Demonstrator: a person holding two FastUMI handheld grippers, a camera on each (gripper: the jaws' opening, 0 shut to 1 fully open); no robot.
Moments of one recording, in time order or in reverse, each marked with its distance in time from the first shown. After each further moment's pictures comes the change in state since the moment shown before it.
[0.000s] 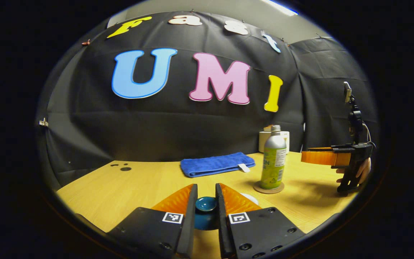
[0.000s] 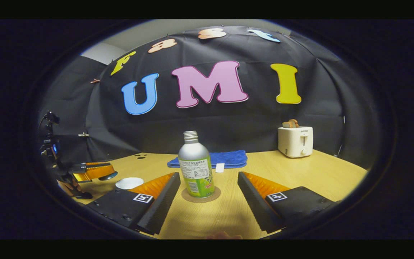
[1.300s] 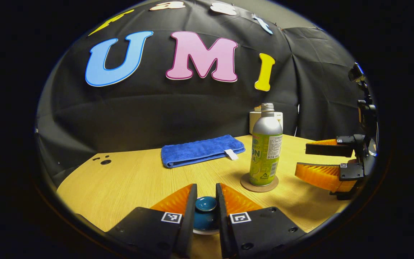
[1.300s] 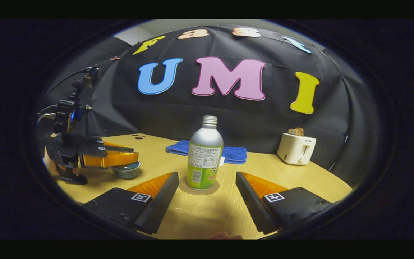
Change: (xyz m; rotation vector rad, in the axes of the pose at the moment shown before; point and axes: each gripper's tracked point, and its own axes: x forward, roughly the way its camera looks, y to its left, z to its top) left arm 0.052 -0.040 -0.029 0.025 0.176 -0.039; right arm 0.004 0.022 -0.027 -0.236 0.073 0.009
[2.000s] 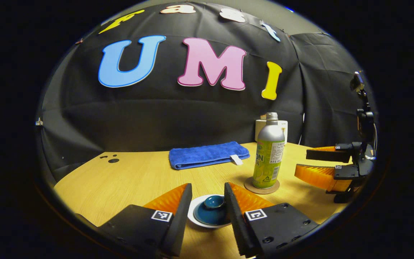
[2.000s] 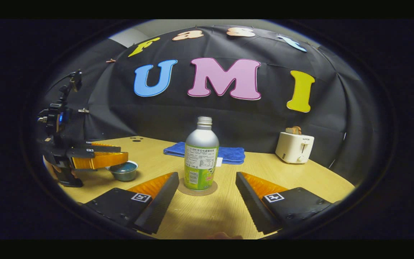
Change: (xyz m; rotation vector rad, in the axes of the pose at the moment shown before) left arm -0.028 0.017 0.009 -0.075 -0.092 0.068; right arm 0.000 -0.006 -0.003 0.046 -0.006 -0.012
